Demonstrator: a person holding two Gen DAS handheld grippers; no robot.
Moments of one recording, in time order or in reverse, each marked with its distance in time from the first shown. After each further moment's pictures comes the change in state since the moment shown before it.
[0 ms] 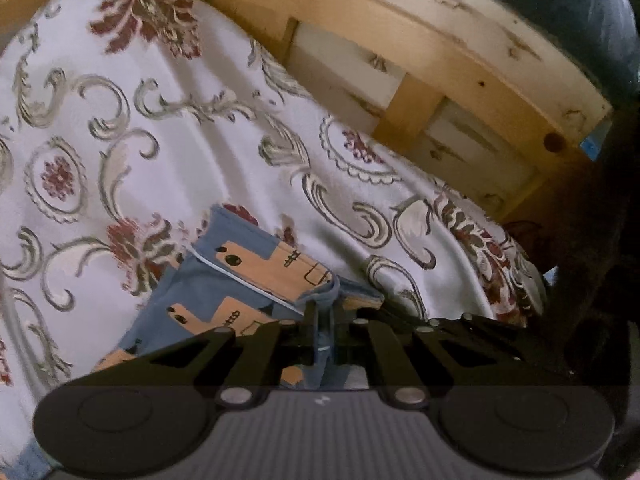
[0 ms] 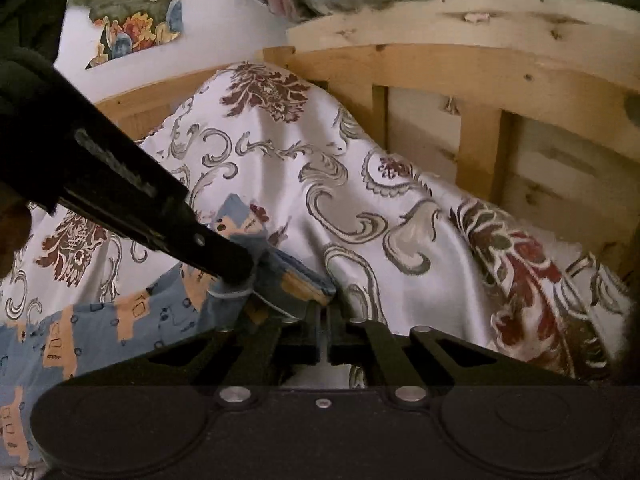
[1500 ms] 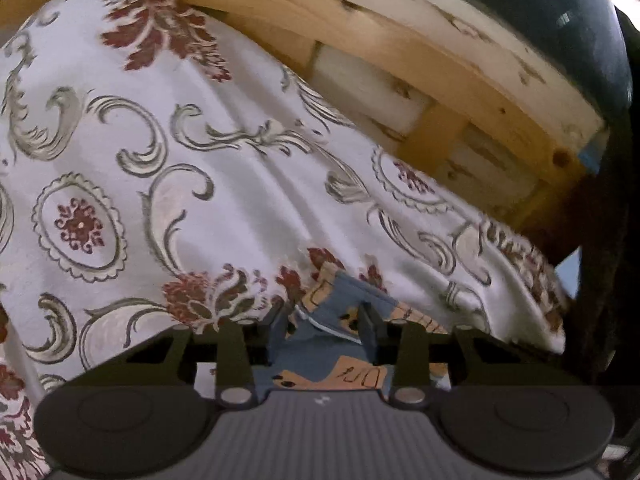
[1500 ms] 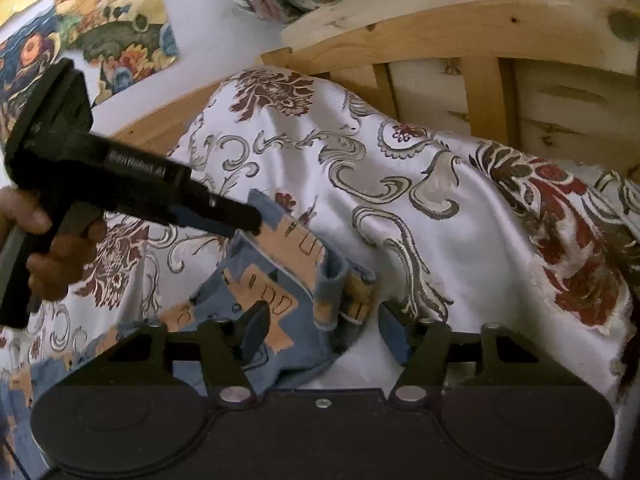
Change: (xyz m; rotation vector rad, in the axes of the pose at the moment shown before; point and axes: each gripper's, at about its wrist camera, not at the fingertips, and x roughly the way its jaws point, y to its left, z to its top) left arm 0.008 0.080 0.018 0.123 -0.056 -0.094; right arm 0.002 0.002 -0.018 0.184 0.008 0.089
